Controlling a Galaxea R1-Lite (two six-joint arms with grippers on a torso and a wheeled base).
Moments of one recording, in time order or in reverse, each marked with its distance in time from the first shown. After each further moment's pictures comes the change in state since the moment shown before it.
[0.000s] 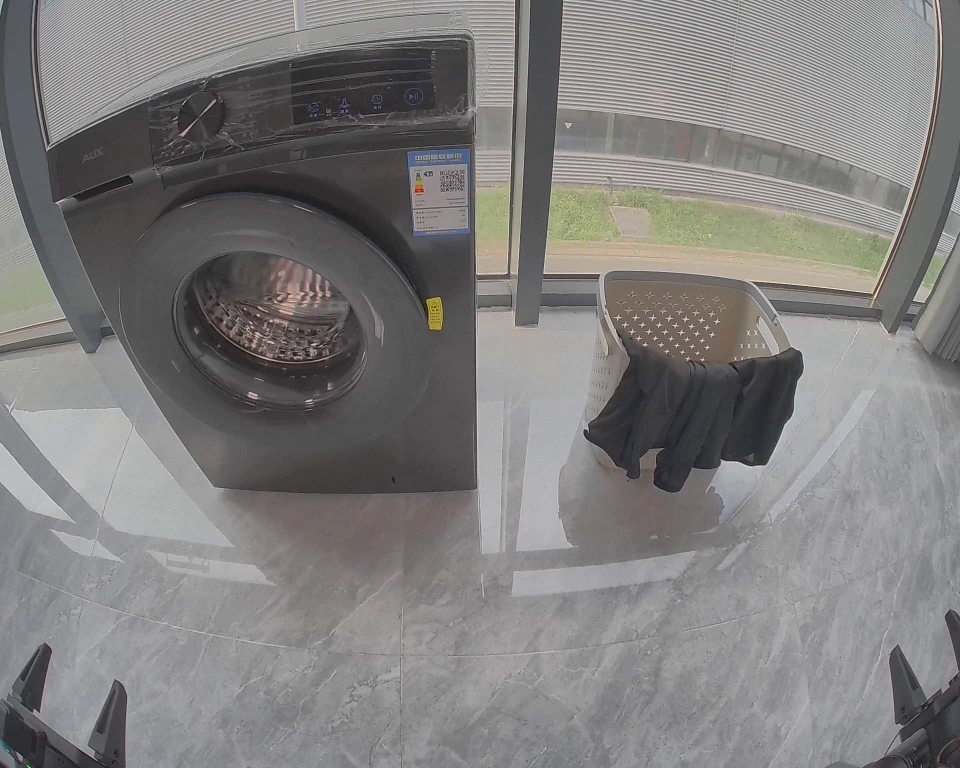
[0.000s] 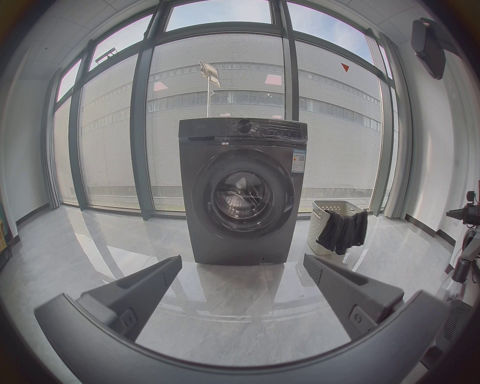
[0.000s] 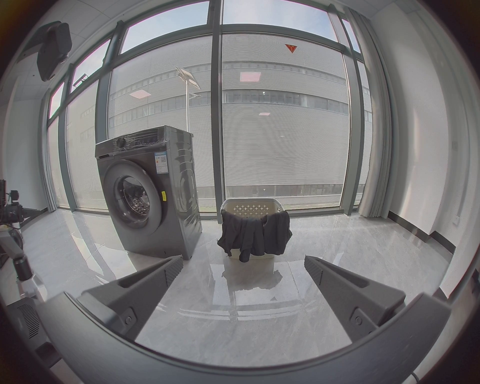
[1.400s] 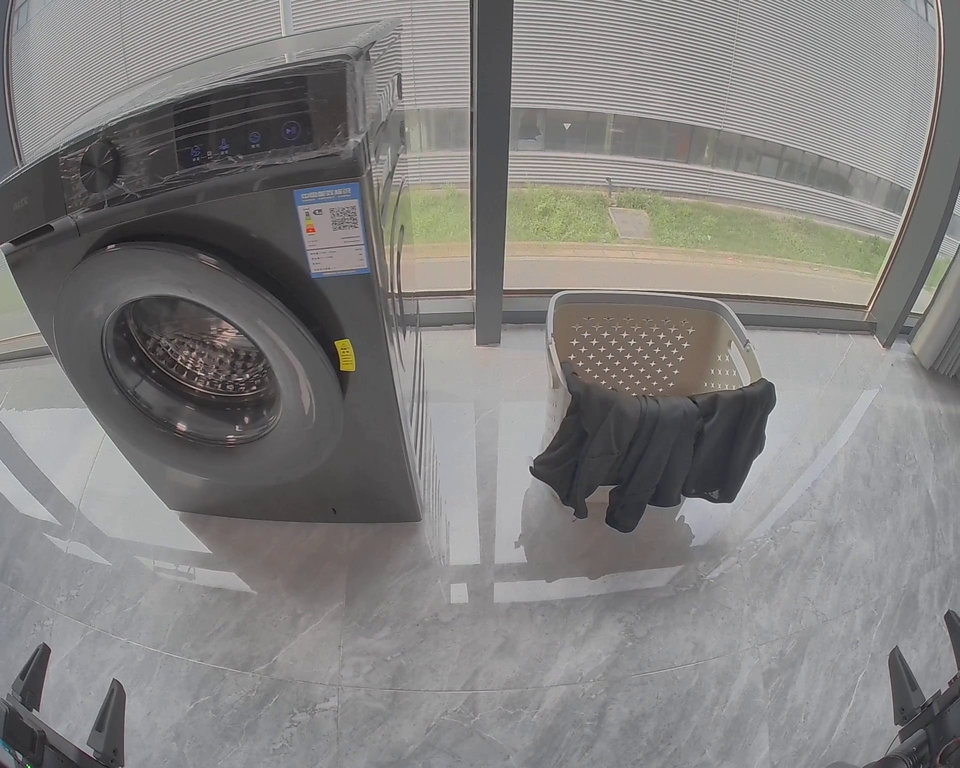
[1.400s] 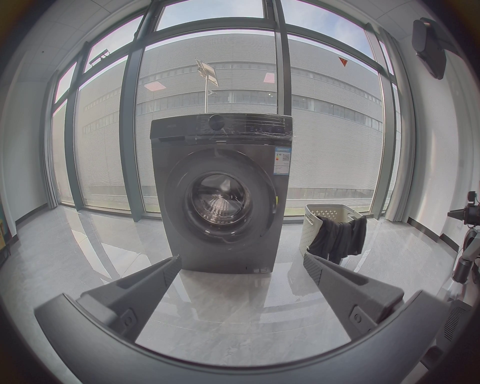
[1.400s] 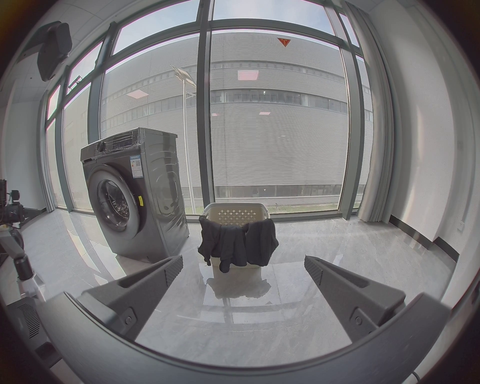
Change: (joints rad) left arm 0.001 0.000 0.000 0.000 0.001 0.000; right arm 0.000 0.000 0.000 0.000 0.000 0.000
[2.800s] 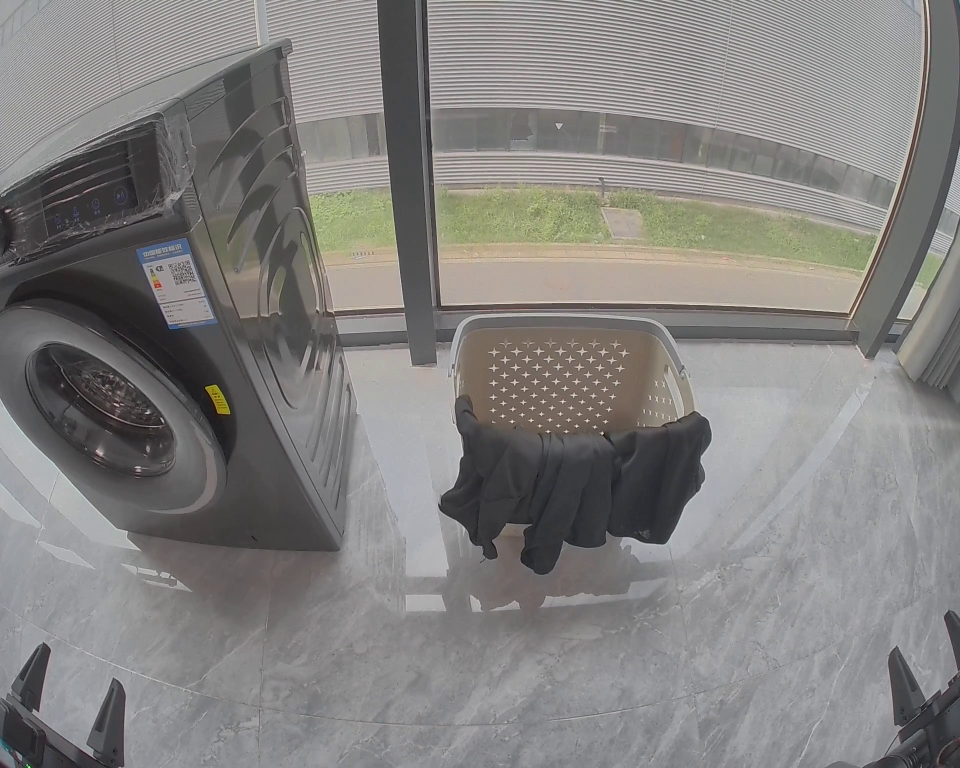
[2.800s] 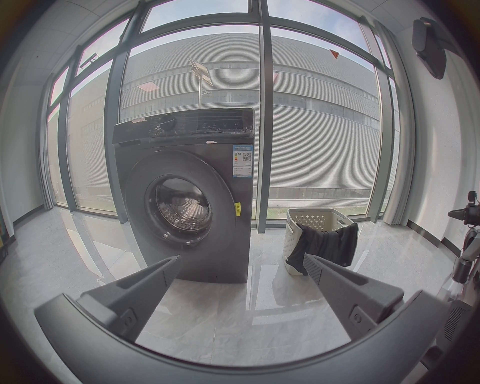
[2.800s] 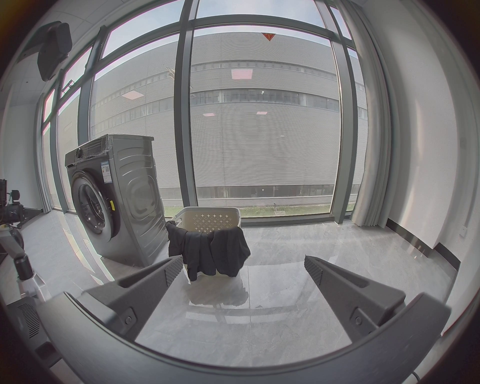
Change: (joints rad) left arm 0.000 0.000 0.000 0.000 0.001 0.000; right arm 0.001 0.000 0.000 0.000 0.000 -0.001
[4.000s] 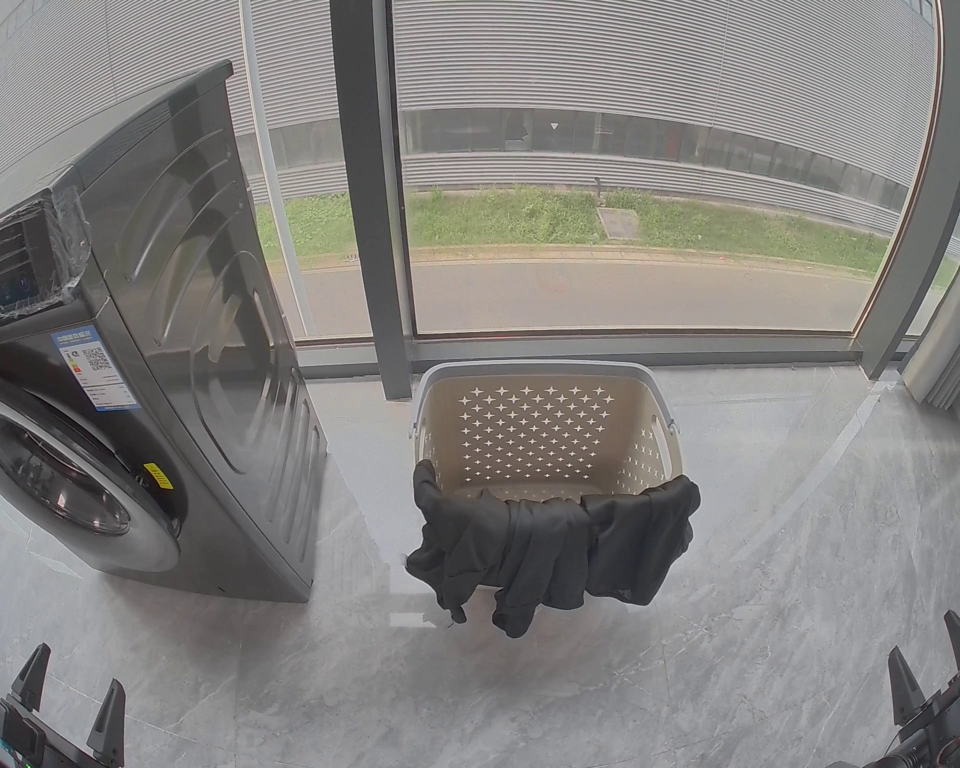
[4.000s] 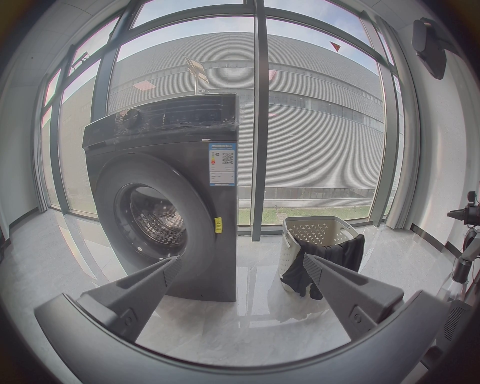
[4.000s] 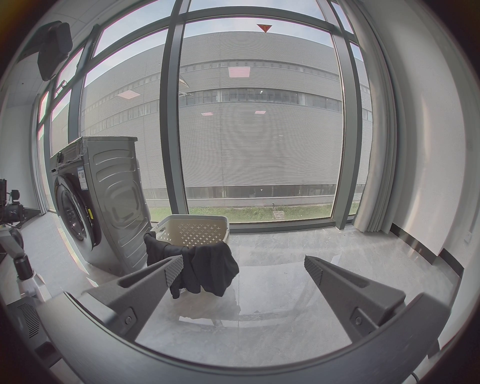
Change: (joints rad) left arm 0.000 0.000 0.000 0.000 0.000 0.000; right arm 0.000 0.000 0.000 0.000 0.000 -0.001
